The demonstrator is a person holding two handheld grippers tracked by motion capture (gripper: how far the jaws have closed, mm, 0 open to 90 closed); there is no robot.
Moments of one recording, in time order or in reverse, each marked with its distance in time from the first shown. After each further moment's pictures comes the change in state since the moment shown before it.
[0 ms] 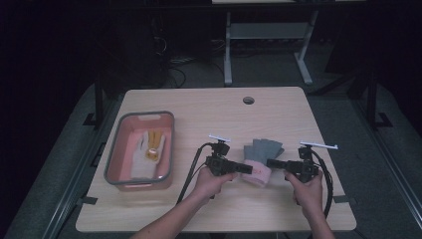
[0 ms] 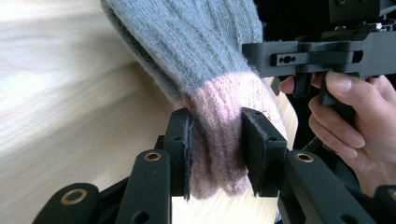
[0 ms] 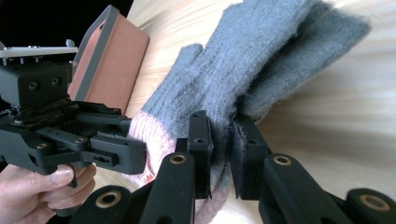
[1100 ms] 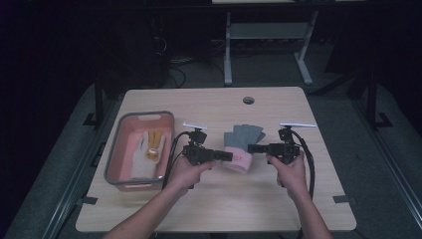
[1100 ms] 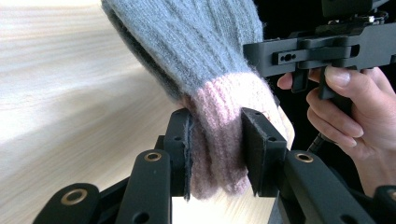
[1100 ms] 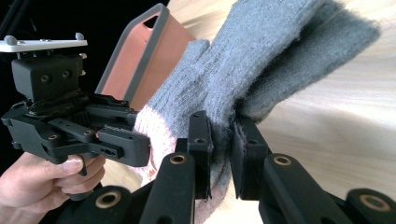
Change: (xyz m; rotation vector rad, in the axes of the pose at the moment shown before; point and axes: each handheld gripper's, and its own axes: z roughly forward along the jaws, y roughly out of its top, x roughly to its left) left arm 0.008 0.014 -0.069 -0.078 0.032 0.021; right arm 0.050 0.040 0.032 0.067 0.094 -0.072
